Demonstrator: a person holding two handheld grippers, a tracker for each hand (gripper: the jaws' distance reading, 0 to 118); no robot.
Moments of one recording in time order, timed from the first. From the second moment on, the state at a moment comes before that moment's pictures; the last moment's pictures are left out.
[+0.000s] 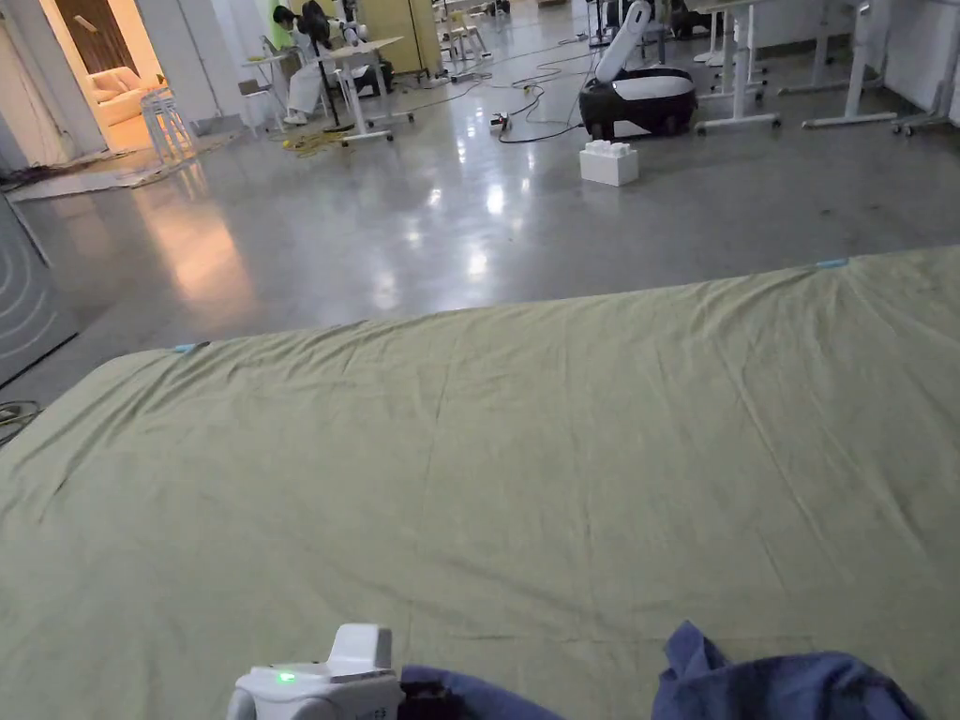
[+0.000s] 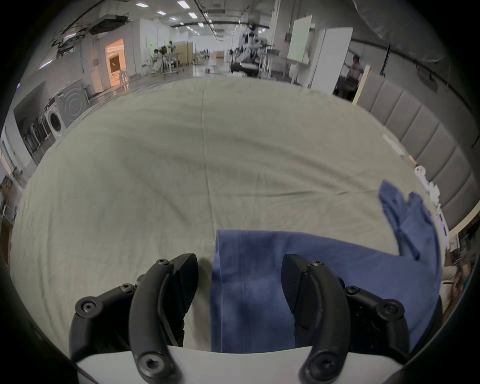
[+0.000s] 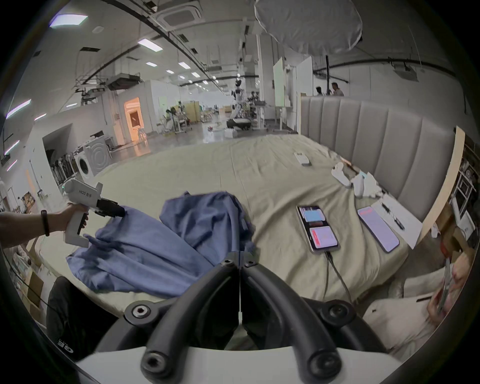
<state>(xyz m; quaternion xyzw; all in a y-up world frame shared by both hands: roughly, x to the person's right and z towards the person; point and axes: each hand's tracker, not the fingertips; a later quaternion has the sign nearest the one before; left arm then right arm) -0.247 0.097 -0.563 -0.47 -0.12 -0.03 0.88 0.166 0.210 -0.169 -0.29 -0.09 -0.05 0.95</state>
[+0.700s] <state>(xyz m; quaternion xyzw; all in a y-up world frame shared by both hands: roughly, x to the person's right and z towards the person) -0.209 0.096 -0.588 -0.54 -0.10 -0.09 0.83 0.218 0.195 -0.429 -0.38 0.07 0.05 0.92</state>
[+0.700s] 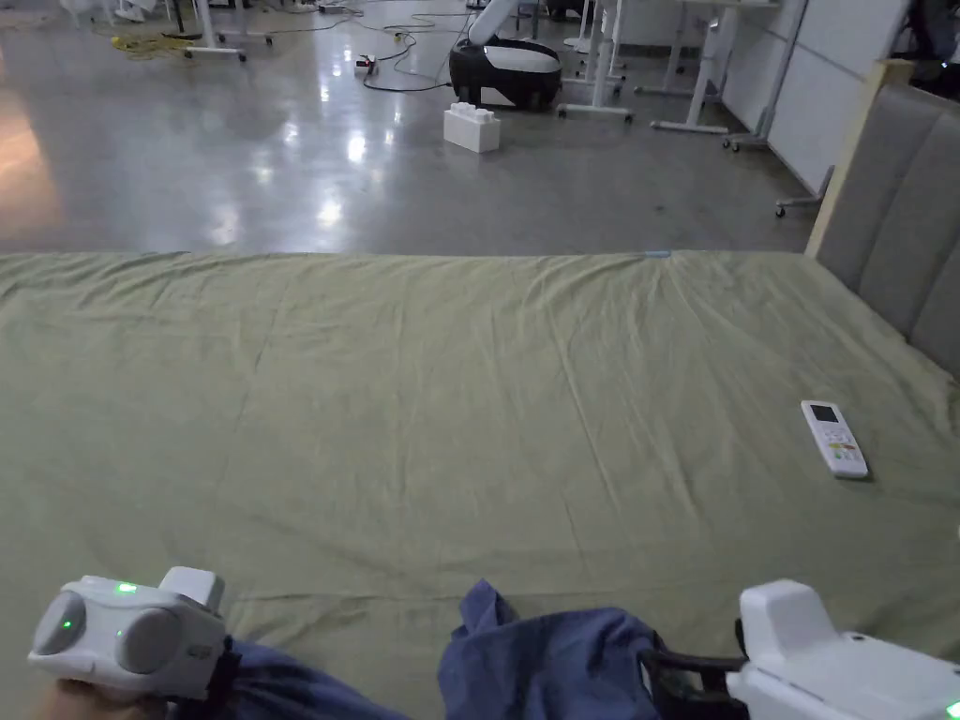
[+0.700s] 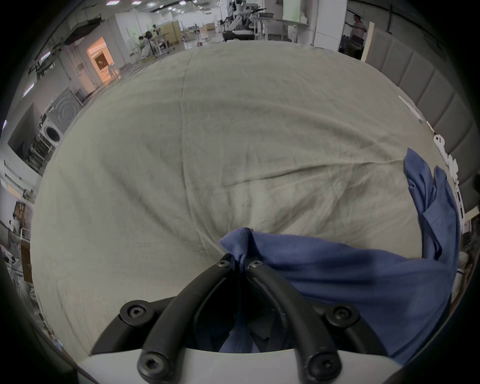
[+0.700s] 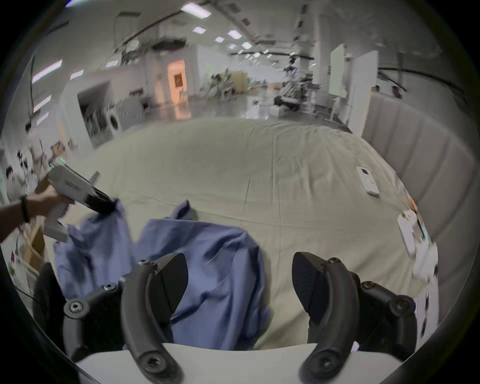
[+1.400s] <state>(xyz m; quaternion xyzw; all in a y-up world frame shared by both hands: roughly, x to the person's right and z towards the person) -0.220 0.096 -0.589 -0.54 -0.12 -0.08 0.83 0.229 0.109 -0.524 -0.51 0.18 0.02 0.84</state>
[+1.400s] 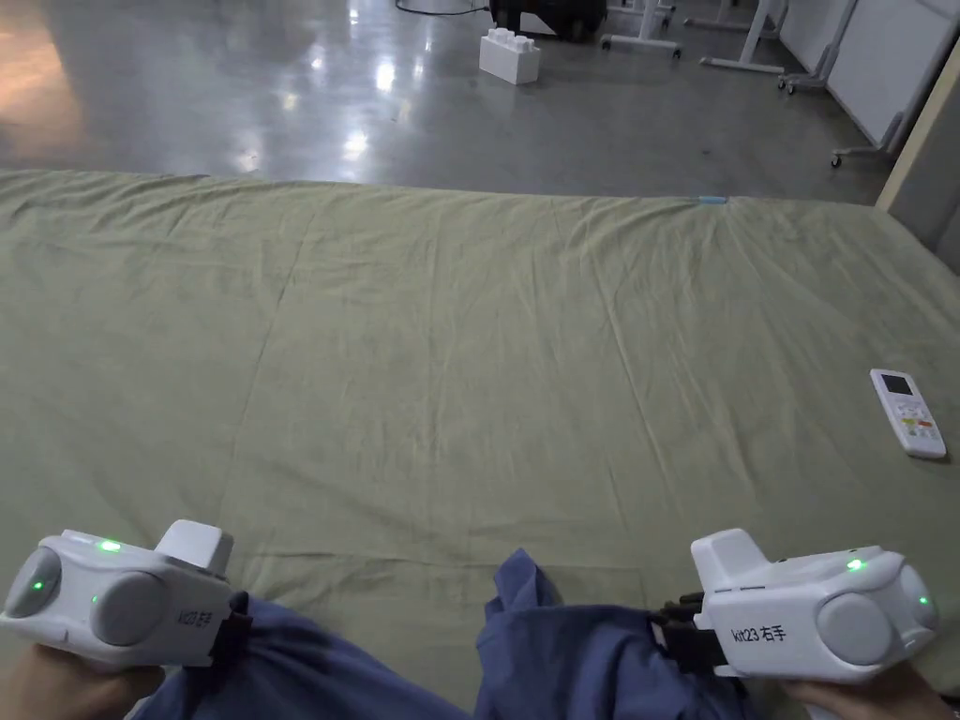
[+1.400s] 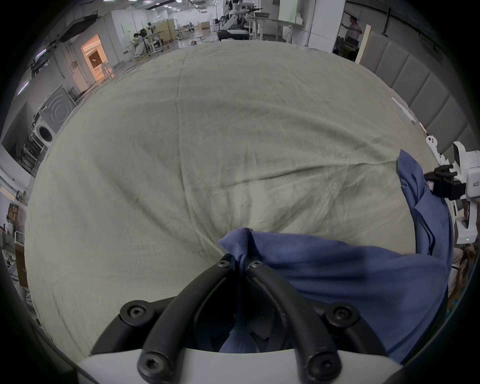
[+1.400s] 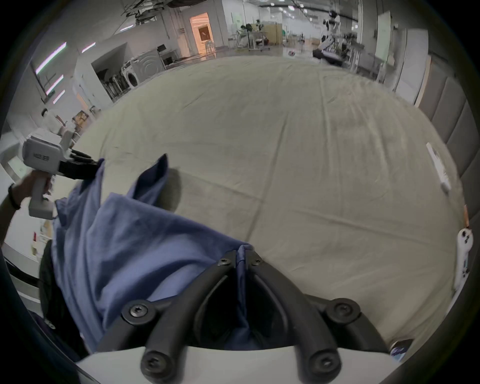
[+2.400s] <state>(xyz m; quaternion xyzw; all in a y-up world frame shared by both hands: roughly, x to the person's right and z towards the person) -0.384 0.539 -0.323 -0.03 -0.07 0.06 1.00 0.219 0.543 -0.327 -0.03 0.07 -0.07 1.00</state>
